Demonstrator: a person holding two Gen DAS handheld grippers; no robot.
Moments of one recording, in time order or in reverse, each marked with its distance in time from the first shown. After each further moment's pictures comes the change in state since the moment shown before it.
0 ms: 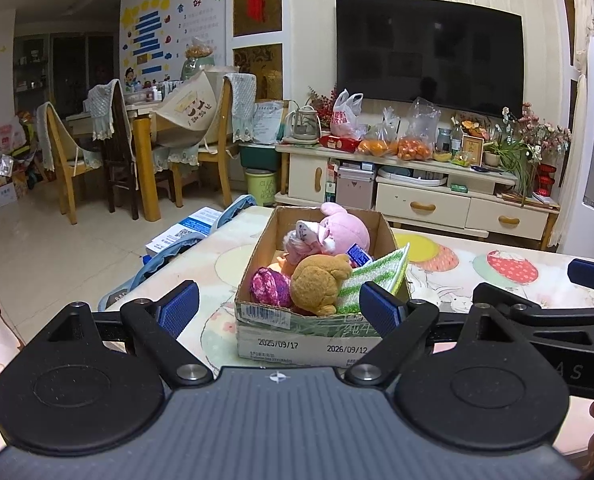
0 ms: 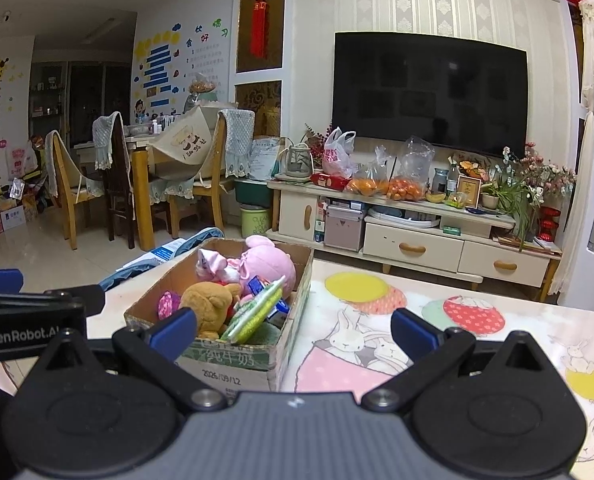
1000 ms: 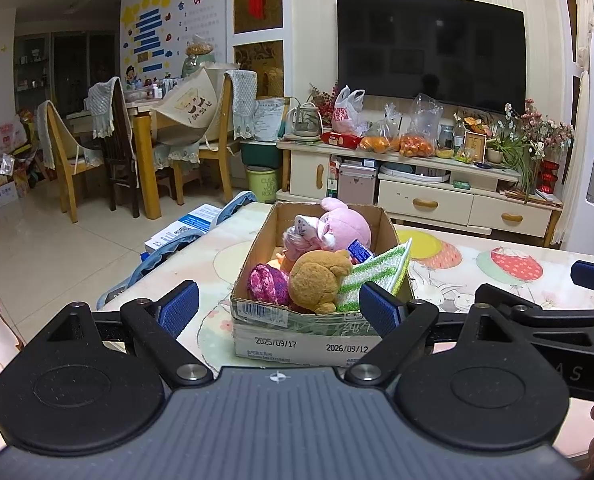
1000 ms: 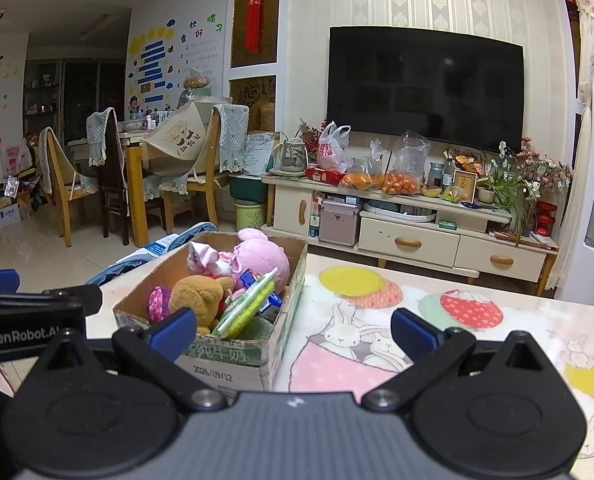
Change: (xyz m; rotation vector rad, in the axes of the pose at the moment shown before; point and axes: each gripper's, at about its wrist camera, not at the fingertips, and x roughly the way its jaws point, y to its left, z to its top) left arm -0.006 -0.006 -0.003 0.003 0.010 0.007; right arm 0.005 -0.005 -0.006 0.006 0.012 -0.012
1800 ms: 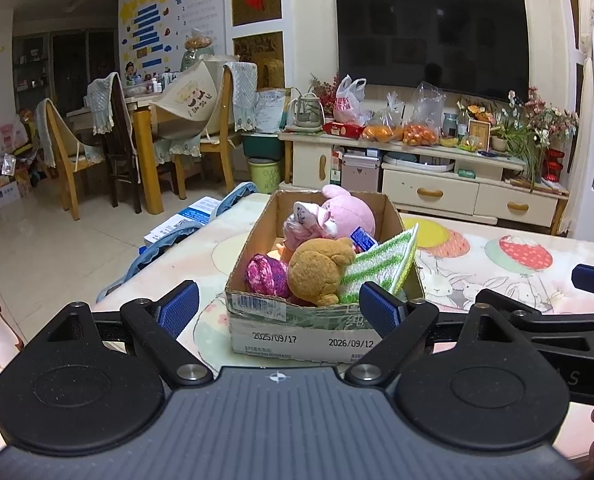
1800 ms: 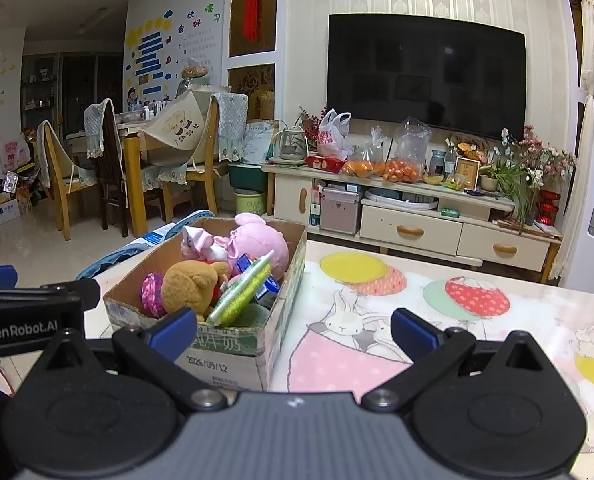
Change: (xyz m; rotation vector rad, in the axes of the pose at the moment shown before) left arm 0.010 -0.011 -0.002 0.019 0.028 0.015; right arm 0.021 -0.006 -0.009 0.014 0.038 0.005
